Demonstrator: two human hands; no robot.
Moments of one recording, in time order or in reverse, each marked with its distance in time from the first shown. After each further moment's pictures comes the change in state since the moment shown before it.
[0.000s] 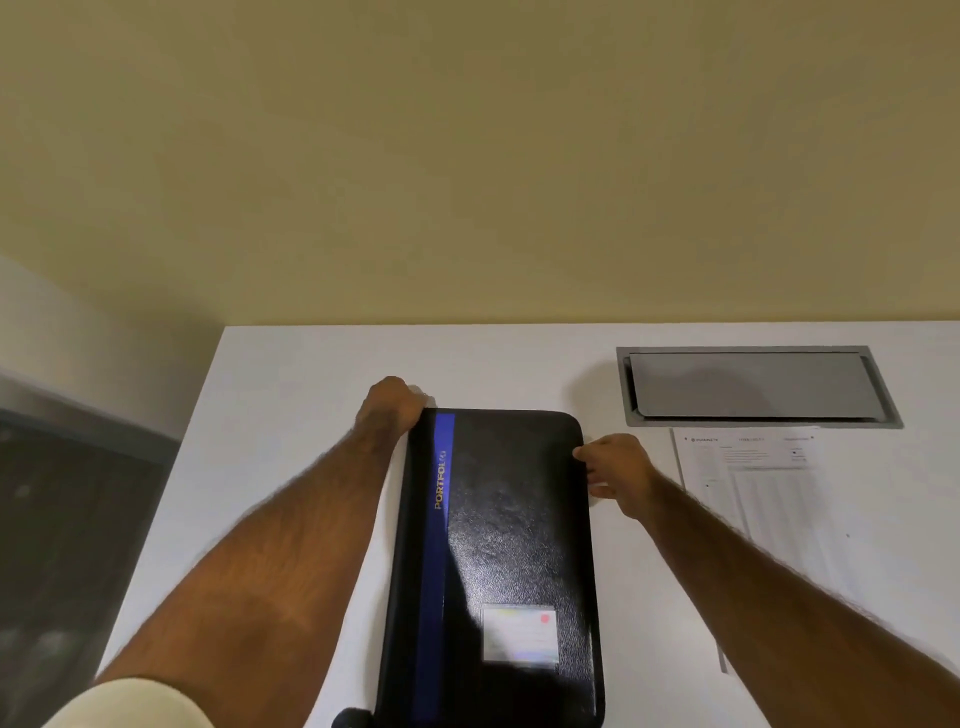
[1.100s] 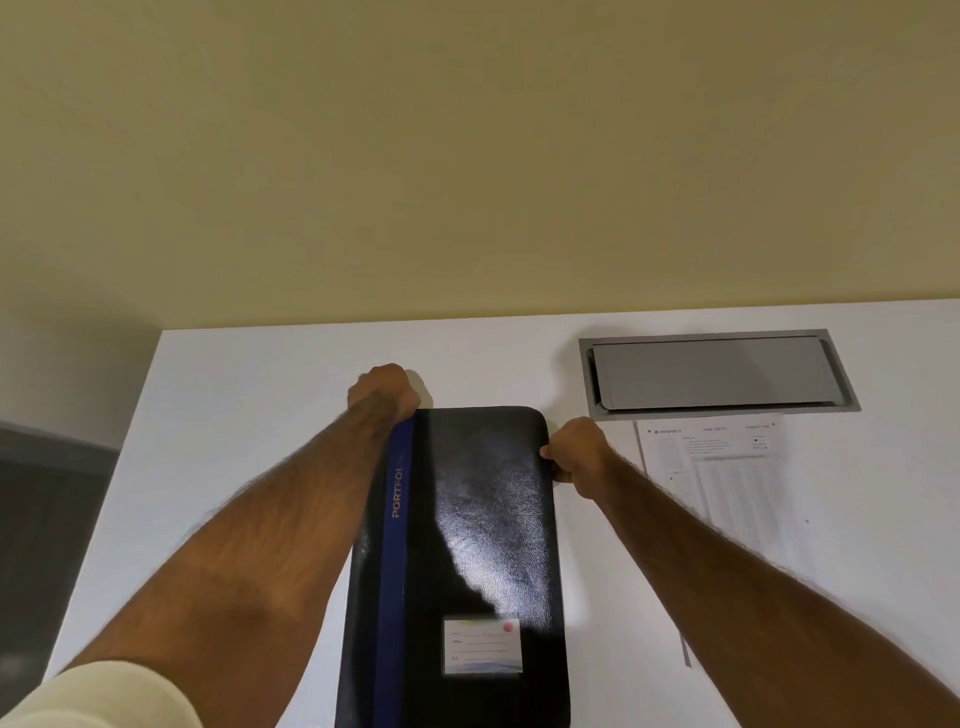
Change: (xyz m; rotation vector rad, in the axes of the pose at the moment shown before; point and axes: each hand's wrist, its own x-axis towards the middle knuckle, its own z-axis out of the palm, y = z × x) left_hand 0.013 0.053 0.029 0.471 -0.040 0.038; right_hand 0.028 -0.009 0.000 -0.163 0.067 -0.034
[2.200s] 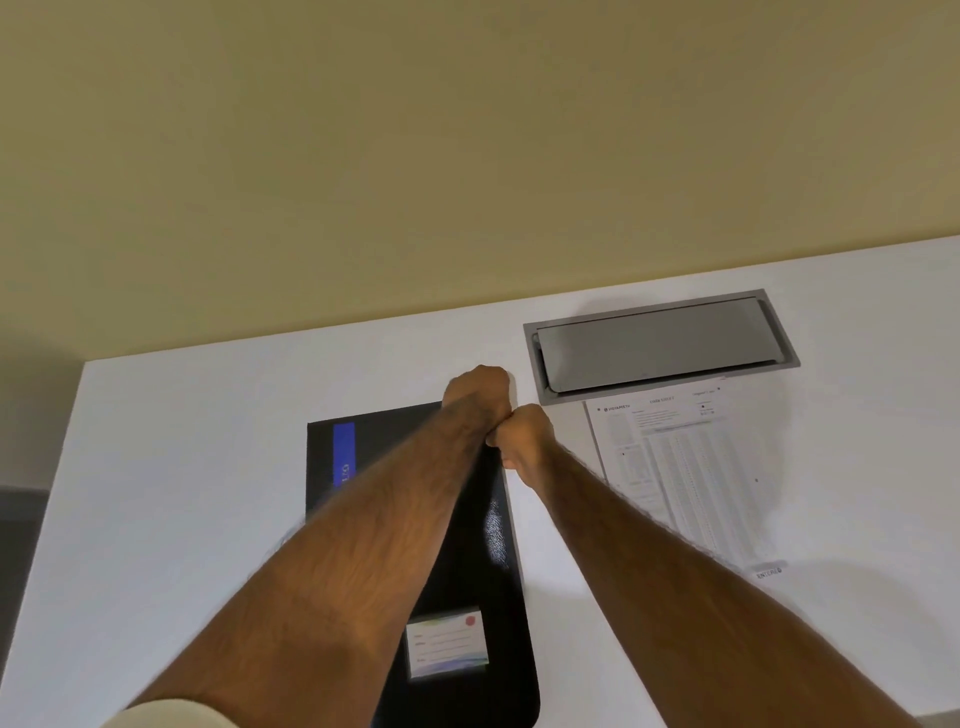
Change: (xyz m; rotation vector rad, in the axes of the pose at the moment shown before) left_hand -0.055 0.159 0.051 0.142 -0.095 0.470; right_hand 0.016 0.011 0.004 0.202 -0.035 0.038
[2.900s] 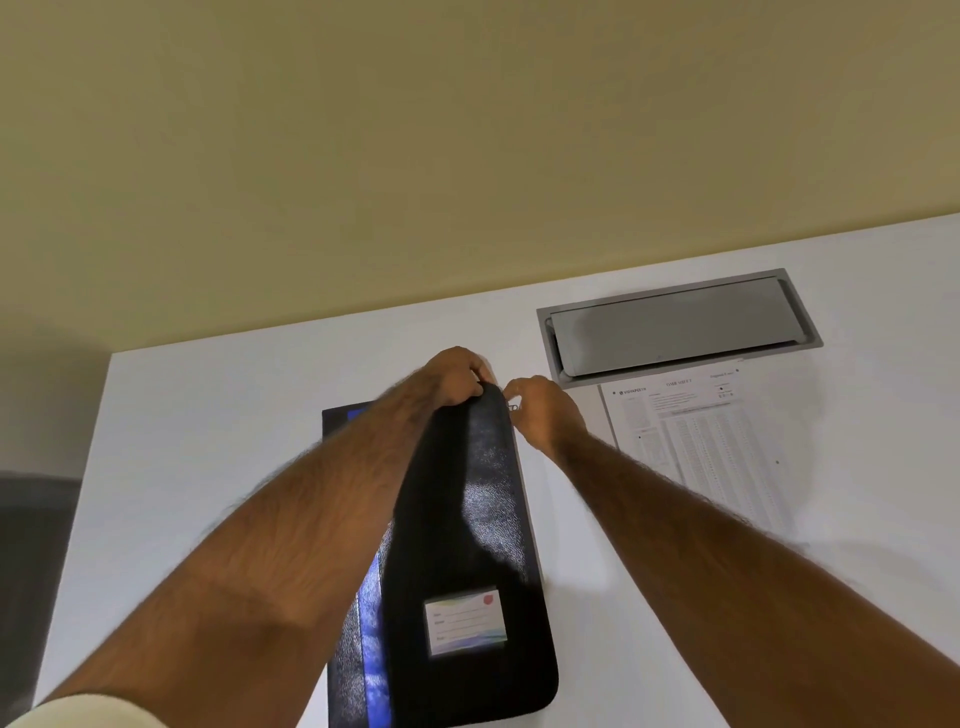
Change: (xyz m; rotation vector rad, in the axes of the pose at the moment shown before) left_hand -0.006 -0.057 -0.021 -0.351 -0.064 0.043; right_hand -0.004 0.000 -0.017 -0.705 0.098 -0.576
